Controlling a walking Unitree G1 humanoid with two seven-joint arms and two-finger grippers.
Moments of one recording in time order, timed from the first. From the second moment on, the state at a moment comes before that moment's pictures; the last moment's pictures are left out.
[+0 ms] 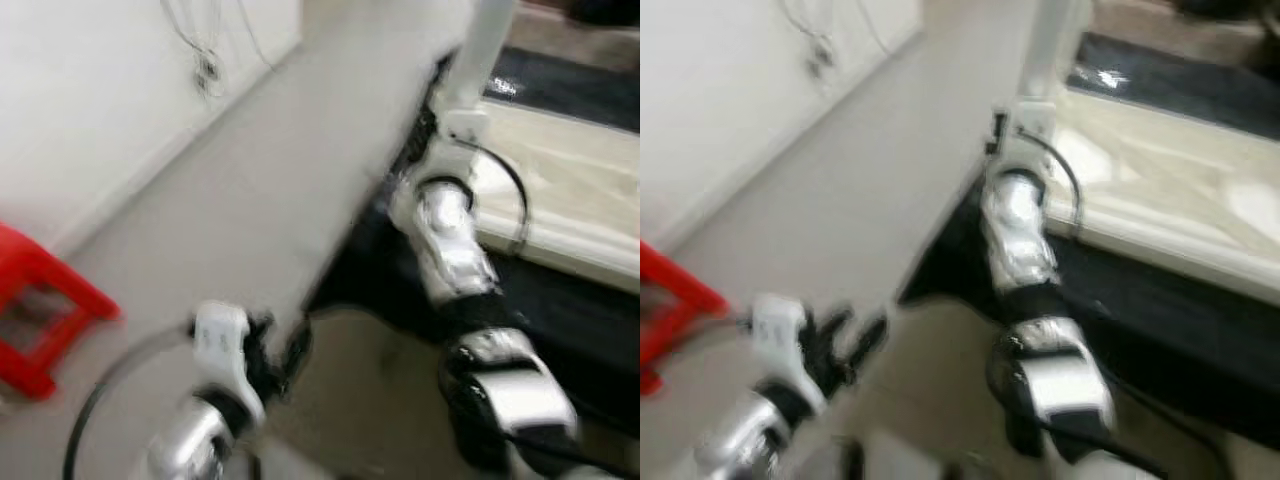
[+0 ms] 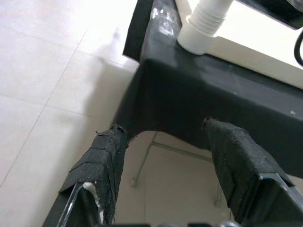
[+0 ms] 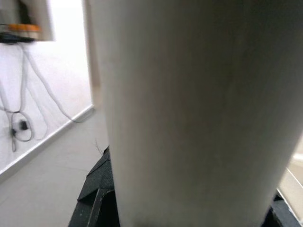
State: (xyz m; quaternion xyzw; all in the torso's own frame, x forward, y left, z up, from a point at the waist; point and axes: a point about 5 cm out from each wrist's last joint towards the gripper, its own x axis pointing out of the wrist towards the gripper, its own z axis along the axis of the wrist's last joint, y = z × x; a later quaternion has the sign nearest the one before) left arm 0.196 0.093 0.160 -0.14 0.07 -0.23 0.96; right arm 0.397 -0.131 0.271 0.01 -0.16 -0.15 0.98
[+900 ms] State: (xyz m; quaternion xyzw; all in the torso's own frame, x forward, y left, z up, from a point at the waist) left arm 0.195 0.092 0.160 -0.14 0.06 -0.23 0.96; right arm 0.400 -0.151 0.281 0.11 -0.07 -0.38 0.92
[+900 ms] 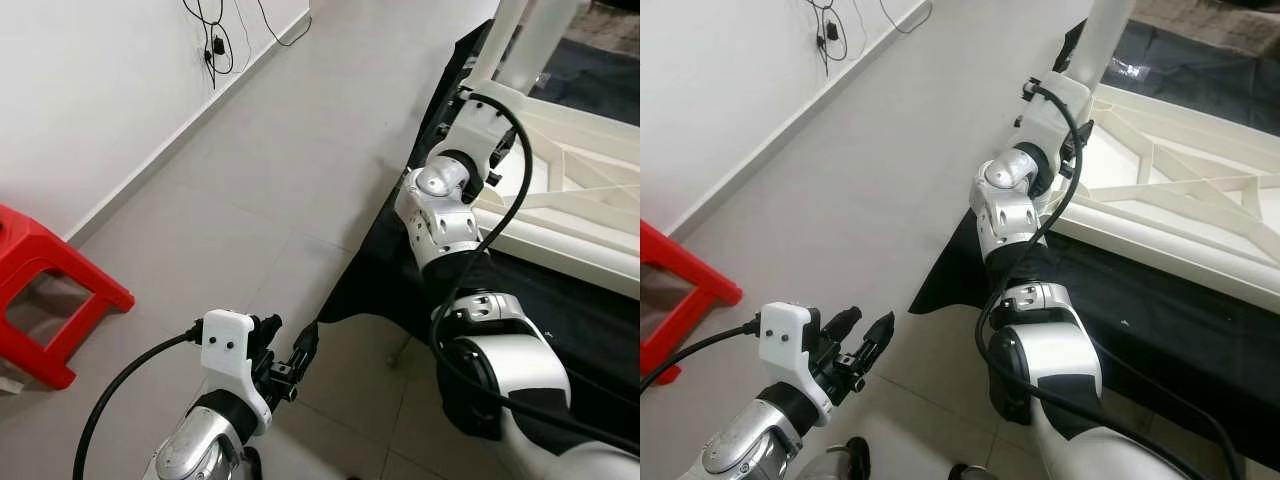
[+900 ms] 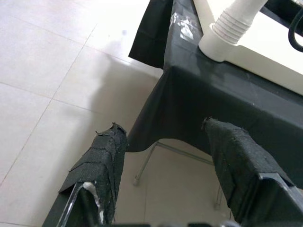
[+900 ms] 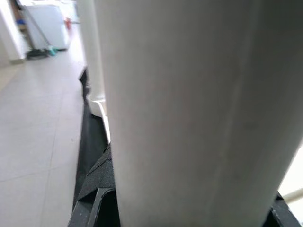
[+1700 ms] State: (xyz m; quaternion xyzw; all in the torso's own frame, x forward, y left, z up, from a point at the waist) left arm 0.196 0.090 0.159 -0.14 0.07 -0.23 0.96; right arm 0.418 -0.113 0.270 0.11 -0.05 0.08 0.99
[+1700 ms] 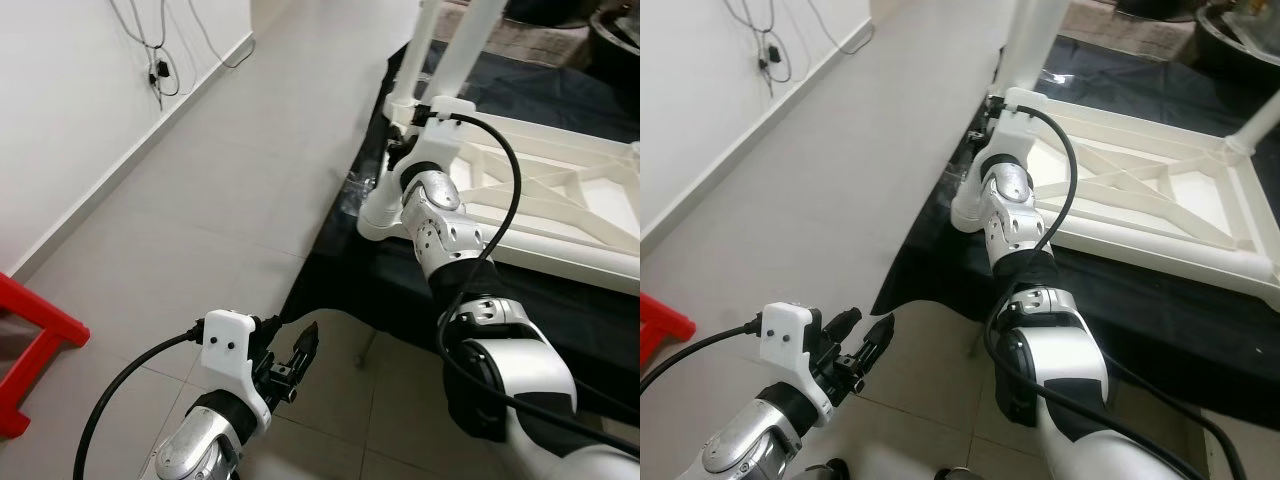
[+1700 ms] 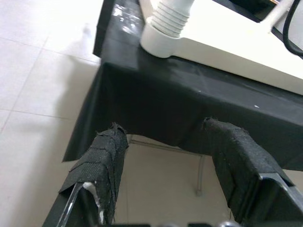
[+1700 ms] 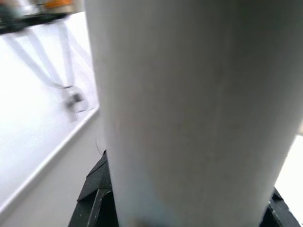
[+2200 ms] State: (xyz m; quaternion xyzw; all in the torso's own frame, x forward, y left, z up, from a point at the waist) left arm 0.197 0.089 0.160 -0.14 0.06 -0.23 0.96; right arm 0.417 -0.119 0.283 0.14 -0.14 0.17 0.97
